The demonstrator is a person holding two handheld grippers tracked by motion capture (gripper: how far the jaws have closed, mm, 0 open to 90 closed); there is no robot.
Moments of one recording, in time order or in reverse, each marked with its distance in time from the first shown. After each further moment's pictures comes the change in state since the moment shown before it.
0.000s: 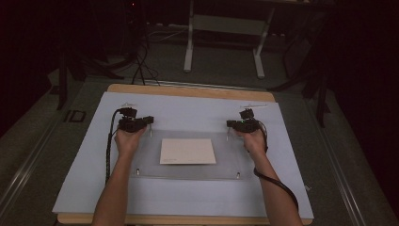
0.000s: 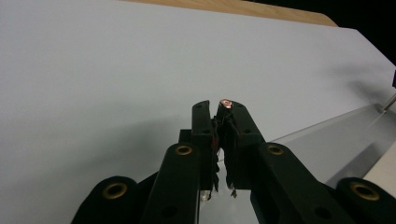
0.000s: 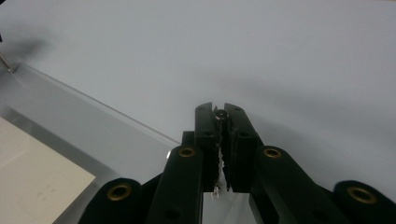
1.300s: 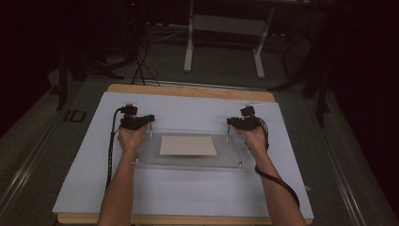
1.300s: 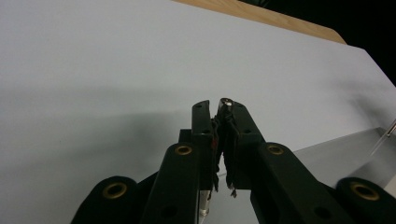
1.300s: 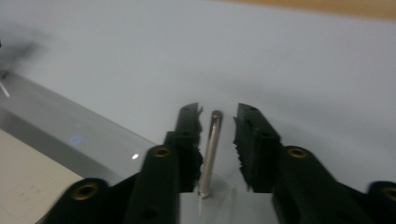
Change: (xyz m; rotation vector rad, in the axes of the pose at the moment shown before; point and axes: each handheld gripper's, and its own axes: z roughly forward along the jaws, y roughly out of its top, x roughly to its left) left arm 0.003 0.004 0.009 0.006 0.010 -0.111; right arm 0.002 0.010 -0.007 -0.005 -0.049 -0.009
